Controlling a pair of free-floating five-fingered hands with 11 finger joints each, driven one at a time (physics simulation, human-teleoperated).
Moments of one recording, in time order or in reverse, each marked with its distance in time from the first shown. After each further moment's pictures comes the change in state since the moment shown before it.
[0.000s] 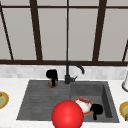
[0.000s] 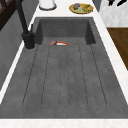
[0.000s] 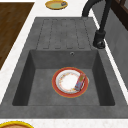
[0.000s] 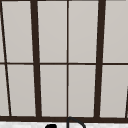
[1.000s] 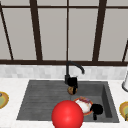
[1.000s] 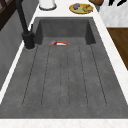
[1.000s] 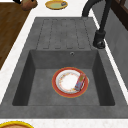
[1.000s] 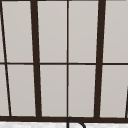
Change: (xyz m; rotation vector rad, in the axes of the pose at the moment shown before) left hand -0.025 -0.094 -0.147 -0.004 0.003 -0.001; right hand 0.000 0.000 0.000 0.000 0.000 0.000
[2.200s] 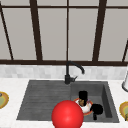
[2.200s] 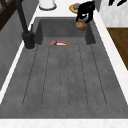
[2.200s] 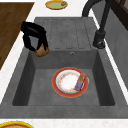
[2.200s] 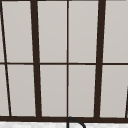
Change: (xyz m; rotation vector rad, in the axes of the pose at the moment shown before) left hand -0.105 -0.189 -0.065 0.006 -0.009 0.022; right hand 0.000 0.000 0.000 0.000 0.000 0.000
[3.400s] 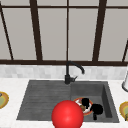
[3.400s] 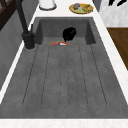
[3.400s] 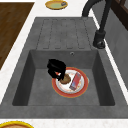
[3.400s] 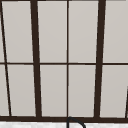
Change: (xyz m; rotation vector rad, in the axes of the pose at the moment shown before) left hand -0.152 -0.168 -0.004 0.002 -0.002 0.009; right hand 0.000 0.000 0.000 0.000 0.000 0.000
